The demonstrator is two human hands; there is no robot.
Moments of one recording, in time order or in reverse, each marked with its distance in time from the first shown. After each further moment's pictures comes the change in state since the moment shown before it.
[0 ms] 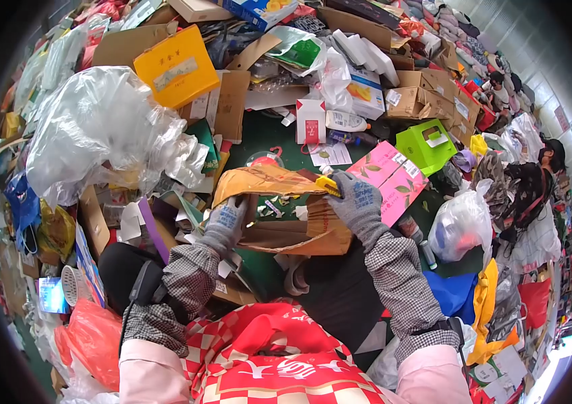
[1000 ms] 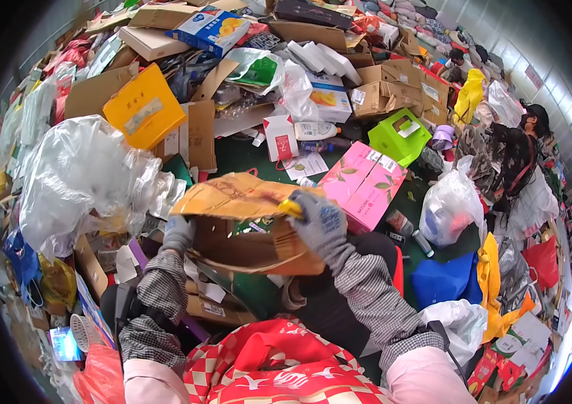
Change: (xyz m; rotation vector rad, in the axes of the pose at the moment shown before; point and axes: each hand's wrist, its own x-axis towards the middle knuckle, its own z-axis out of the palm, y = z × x) left_hand 0.051 -0.073 -0.006 -0.186 0.166 -0.451; right_hand -0.023 -0.009 0.012 0.251 0.214 -0.012
